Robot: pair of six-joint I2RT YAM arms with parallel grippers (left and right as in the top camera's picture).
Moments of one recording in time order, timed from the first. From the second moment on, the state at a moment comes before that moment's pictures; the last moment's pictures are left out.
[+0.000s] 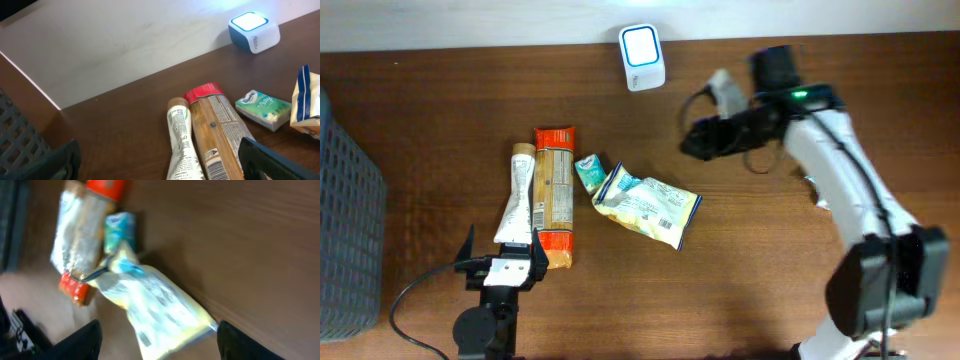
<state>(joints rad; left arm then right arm) 0.00 0.01 0.01 -0.08 -0.05 0.39 0.20 1.83 1.58 -0.93 -0.57 -0.05</state>
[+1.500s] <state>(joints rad) 0.00 0.01 0.01 -0.08 -0.05 0.39 0.59 2.06 1.54 -0.81 -0.63 0.25</state>
